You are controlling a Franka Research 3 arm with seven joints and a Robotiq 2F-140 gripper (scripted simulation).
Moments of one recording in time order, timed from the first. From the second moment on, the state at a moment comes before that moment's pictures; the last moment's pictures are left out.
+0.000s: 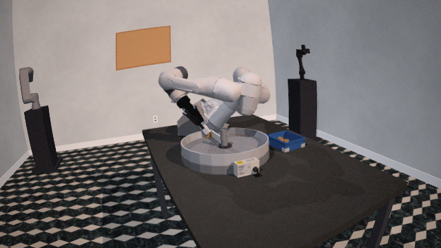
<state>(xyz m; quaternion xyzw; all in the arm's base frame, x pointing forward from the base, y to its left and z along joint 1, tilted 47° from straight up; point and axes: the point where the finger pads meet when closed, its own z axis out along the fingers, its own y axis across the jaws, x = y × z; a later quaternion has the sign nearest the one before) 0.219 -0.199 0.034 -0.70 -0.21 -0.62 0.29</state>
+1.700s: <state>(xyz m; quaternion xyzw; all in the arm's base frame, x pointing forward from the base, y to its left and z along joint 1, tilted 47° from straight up) 0.167 -0.257 0.104 -0.70 -0.21 -0.62 0.29</state>
